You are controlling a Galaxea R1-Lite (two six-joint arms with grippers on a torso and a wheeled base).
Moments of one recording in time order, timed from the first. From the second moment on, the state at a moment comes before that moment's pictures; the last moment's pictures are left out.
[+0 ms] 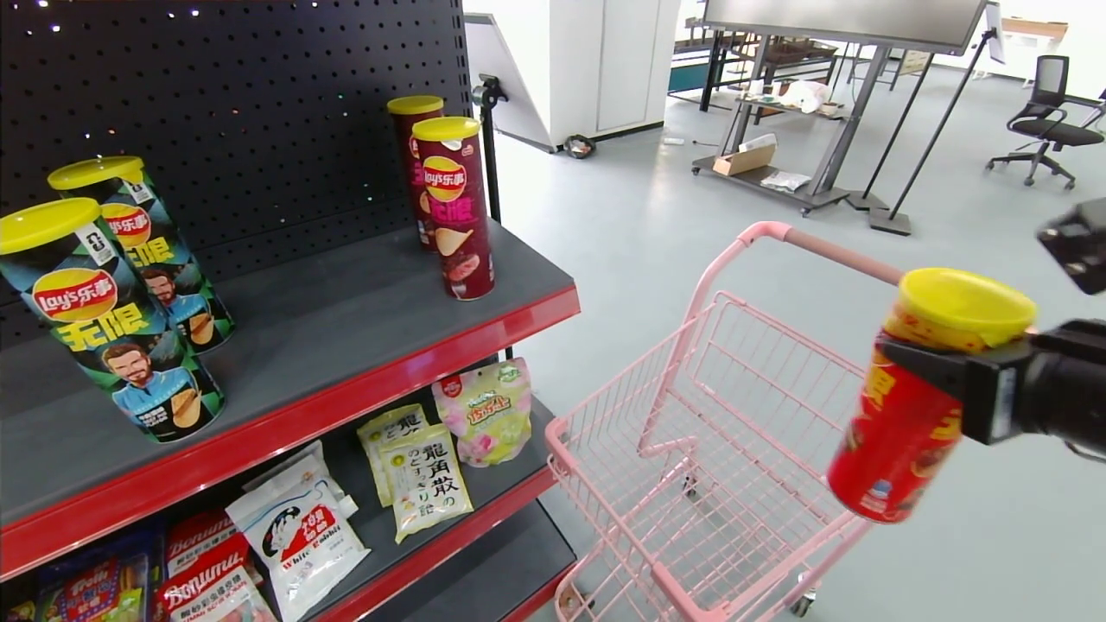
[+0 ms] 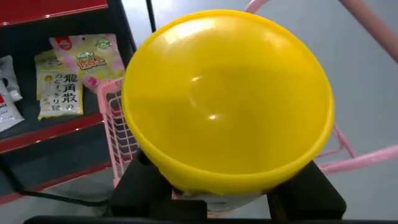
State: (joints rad) left arm -0.28 0.30 -0.36 0.44 0.26 0.14; right arm 0.43 1.15 -0.70 -0.13 -0.27 -0.05
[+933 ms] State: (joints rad) left arm -0.29 0.35 -0.40 0.49 0.20 0.03; right arm 0.24 0.67 -0.57 0.20 -0.25 -0.14
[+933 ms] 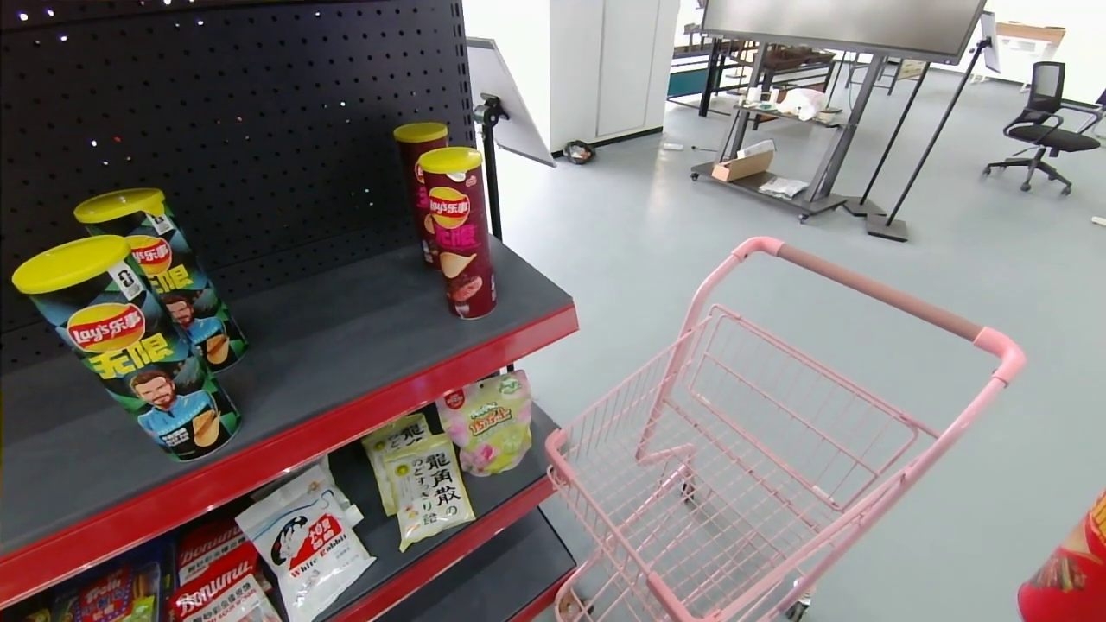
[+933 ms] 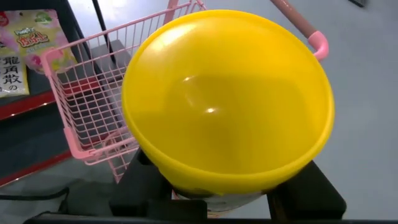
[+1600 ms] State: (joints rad) left arm -0.29 0.35 -0.40 0.50 0.20 0.04; right arm 0.24 0.71 -0.56 0.20 -0.25 -0.14
